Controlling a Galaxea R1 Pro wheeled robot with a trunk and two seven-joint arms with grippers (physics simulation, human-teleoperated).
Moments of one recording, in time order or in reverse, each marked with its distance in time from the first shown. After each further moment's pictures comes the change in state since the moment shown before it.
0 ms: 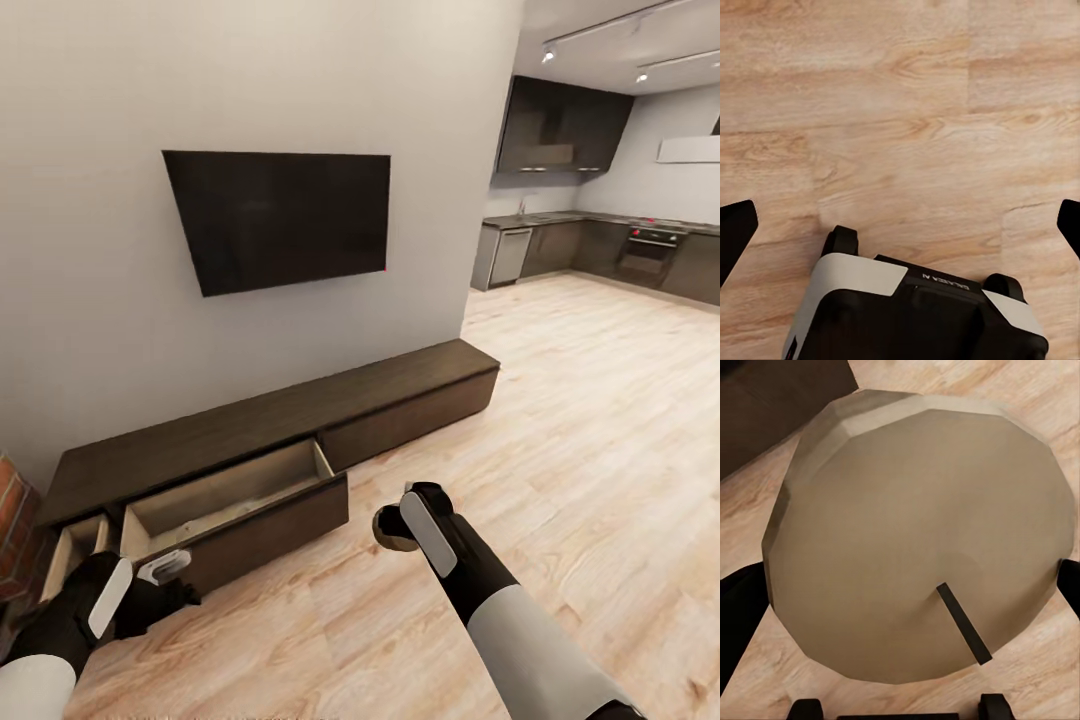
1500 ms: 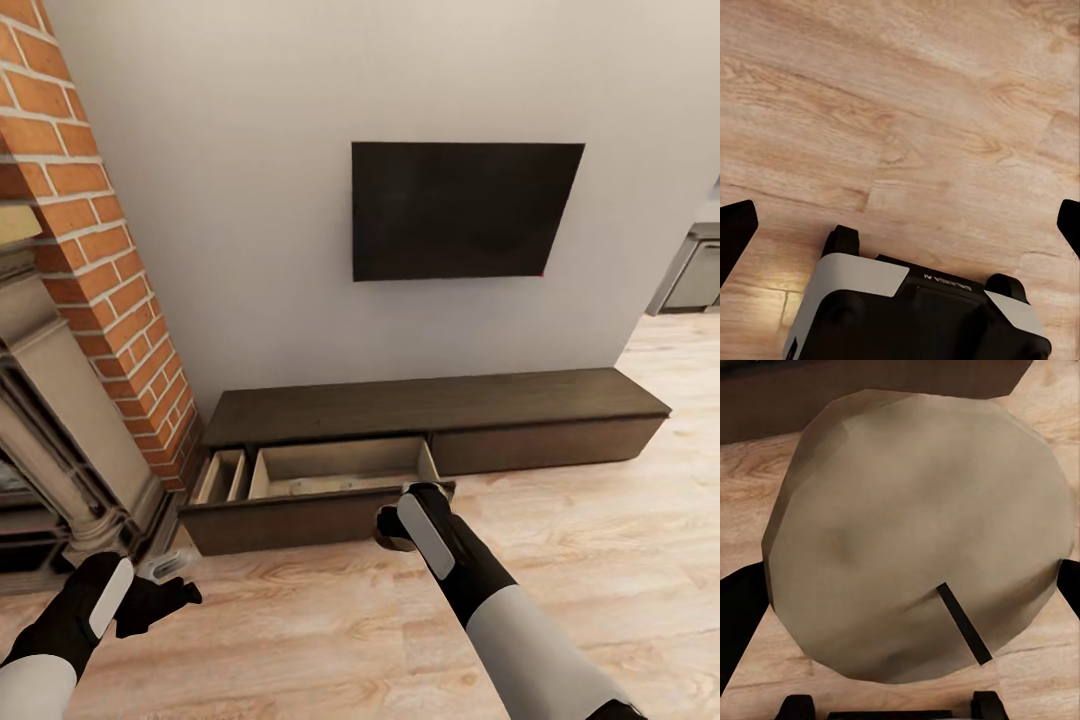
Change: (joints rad) left arm 0.000 -0.002 -0.002 0.000 0.002 -0.015 -0.001; right arm 0.000 0.000 0.023 0.001 0.007 -0.002 0.000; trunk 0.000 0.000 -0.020
